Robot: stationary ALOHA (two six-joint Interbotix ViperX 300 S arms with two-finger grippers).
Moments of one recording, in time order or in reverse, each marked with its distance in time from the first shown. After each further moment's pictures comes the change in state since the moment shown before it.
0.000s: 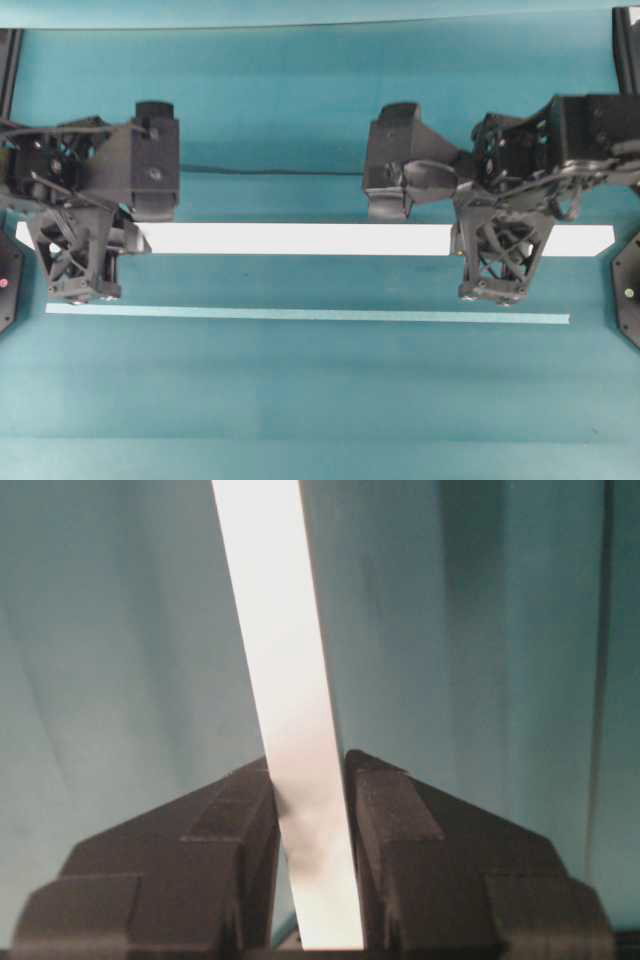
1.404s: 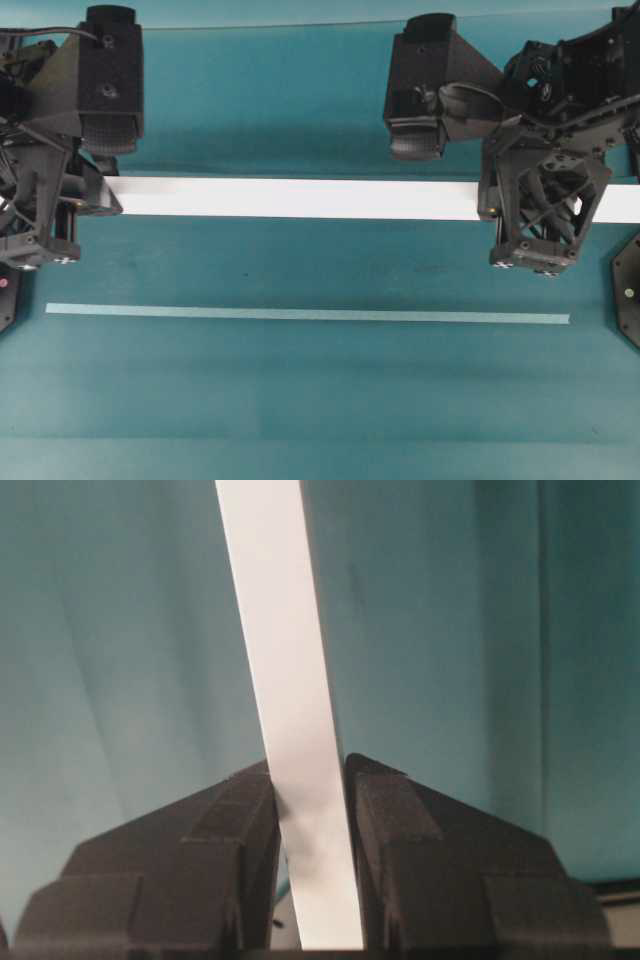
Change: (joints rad) left arm 0.014 0.031 -0.325 0.002 0.285 0.009; right arm -0.006 0.012 -0.295 -0.006 0.227 0.000
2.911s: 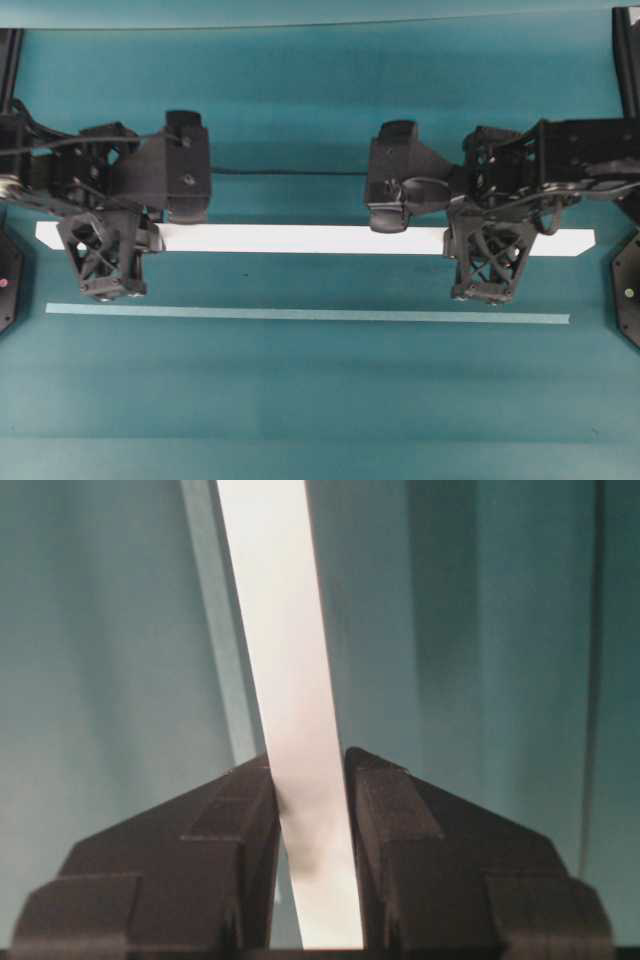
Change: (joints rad) left arm 0.011 0.058 0.396 0.008 -0.347 -0.020; right arm -0.008 -0.003 0.495 -0.028 -0.439 -0.029
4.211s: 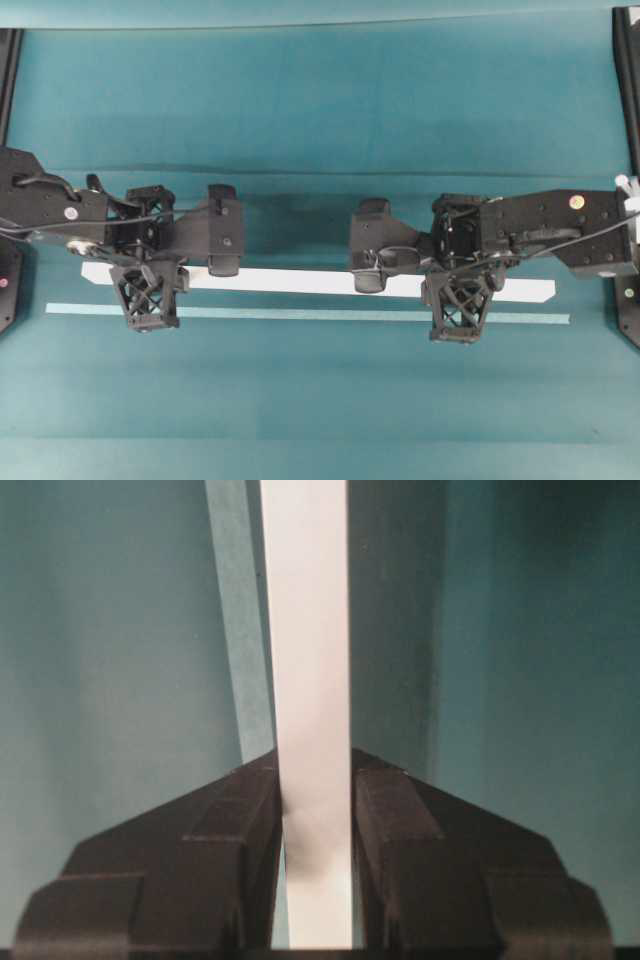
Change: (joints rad) left arm -0.021 0.224 0.227 0.002 -0.408 -0.009; right arm 0.058 0.169 0.193 0.037 -0.337 -0.015
